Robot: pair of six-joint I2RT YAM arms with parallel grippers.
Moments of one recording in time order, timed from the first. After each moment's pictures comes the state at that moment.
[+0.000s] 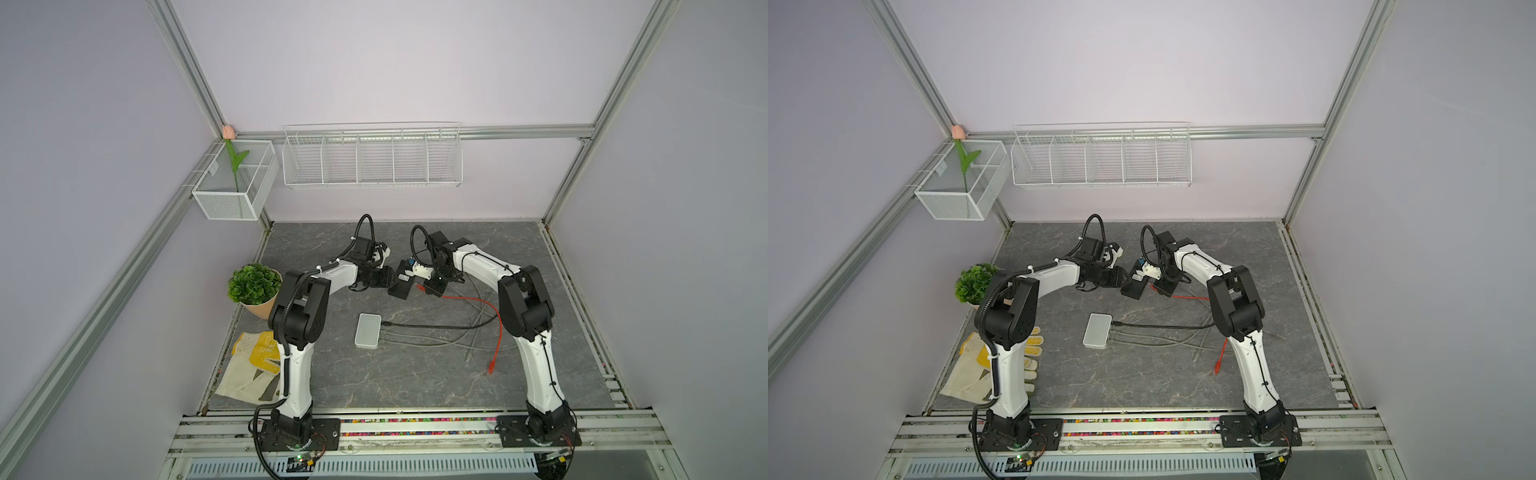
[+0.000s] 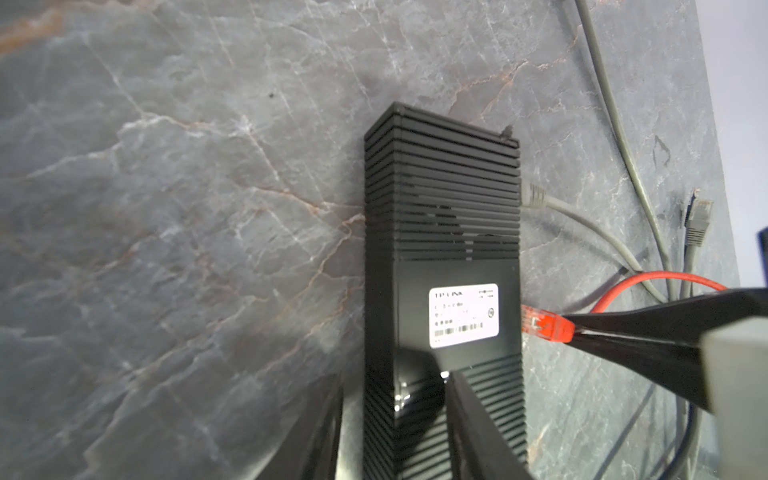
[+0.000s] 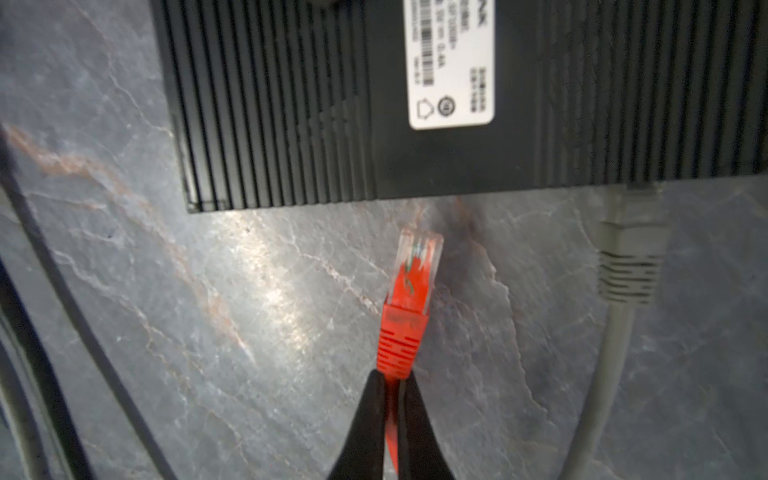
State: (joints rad) left arm -0.41 2.09 1.39 -0.28 0.47 -0.22; right arm 0.50 2.25 1.80 -0.93 -0.22 -0.62
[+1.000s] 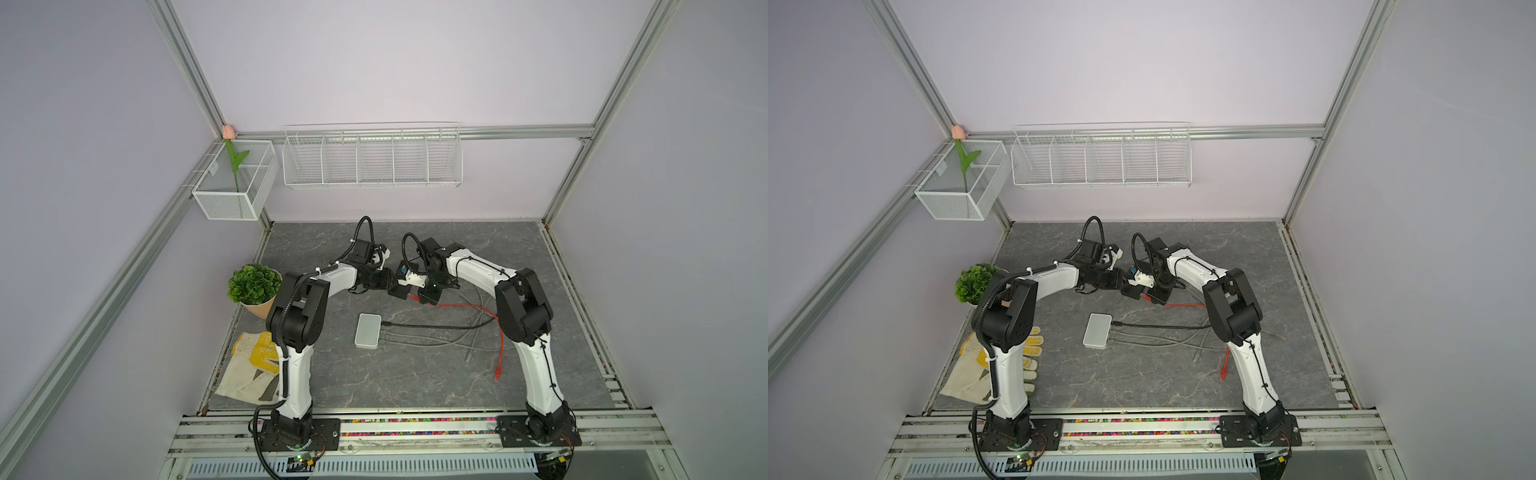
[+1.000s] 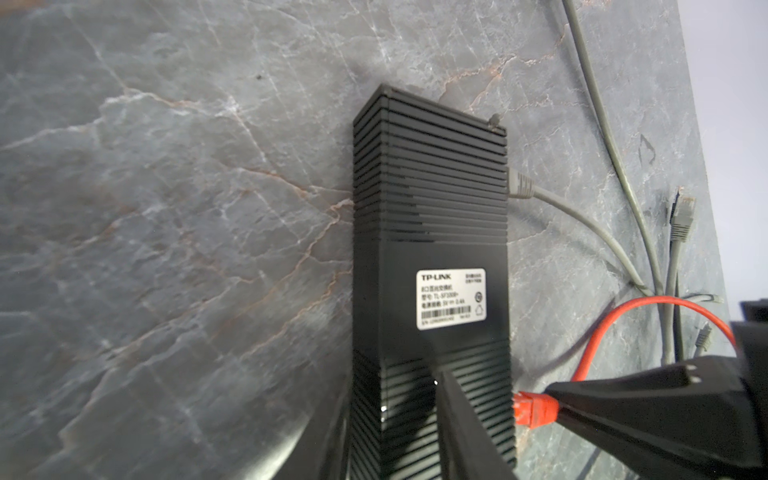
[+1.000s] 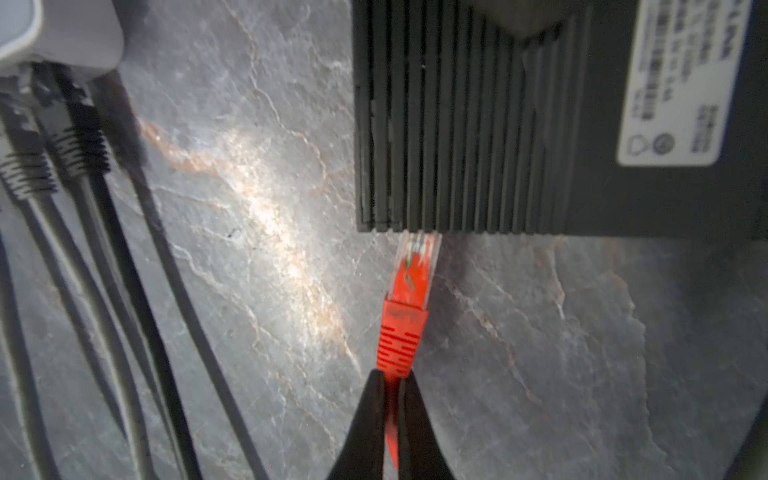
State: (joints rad) left arm -0.41 2.07 1.34 -0.23 0.48 -0.24; right arm 0.57 2.22 1.78 -0.97 -0.24 -0.62
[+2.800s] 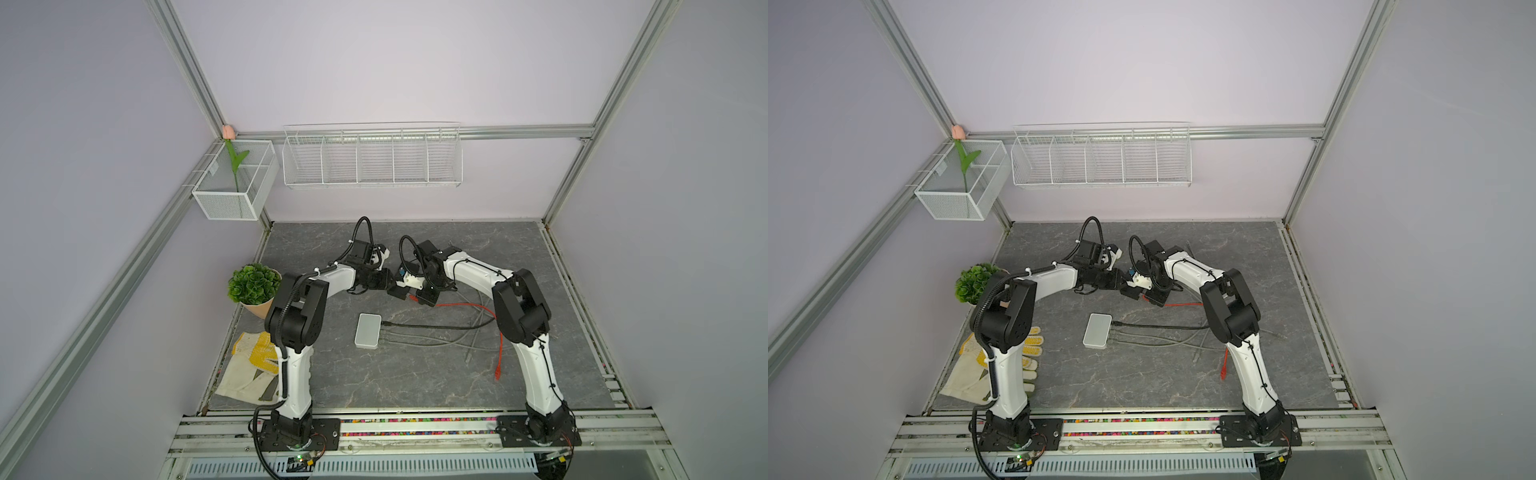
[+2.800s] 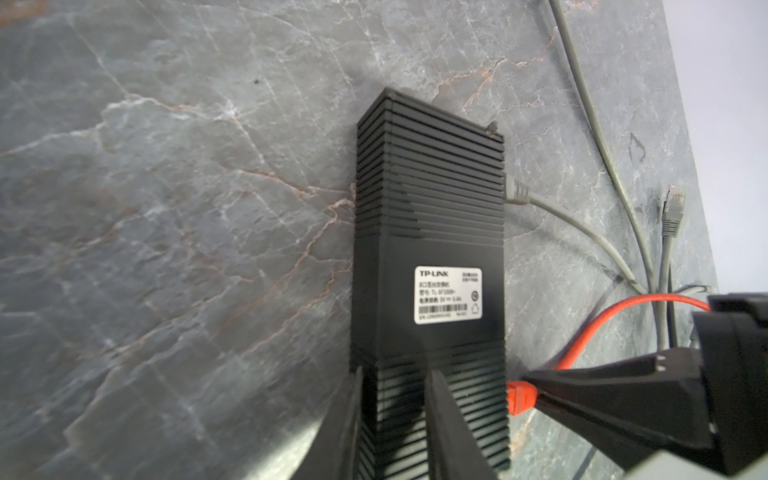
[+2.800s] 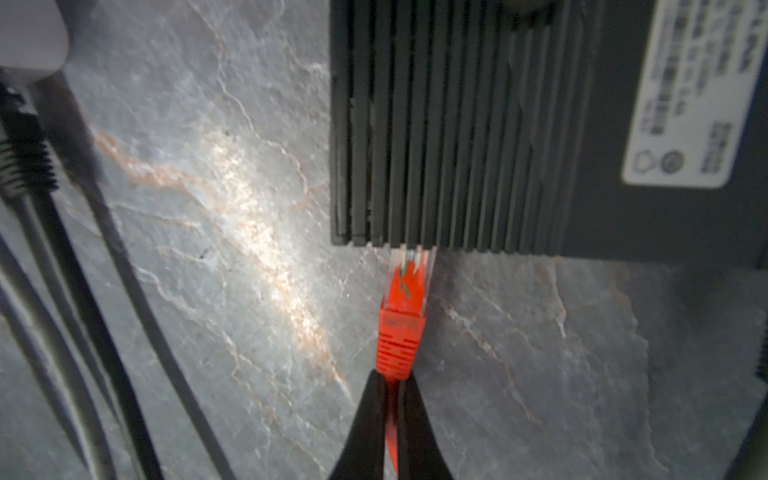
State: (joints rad) left arm -0.41 2.06 1.32 -0.21 0.51 -0.23; right arm 0.59 2.22 1.74 -0.91 -0.19 -0.59
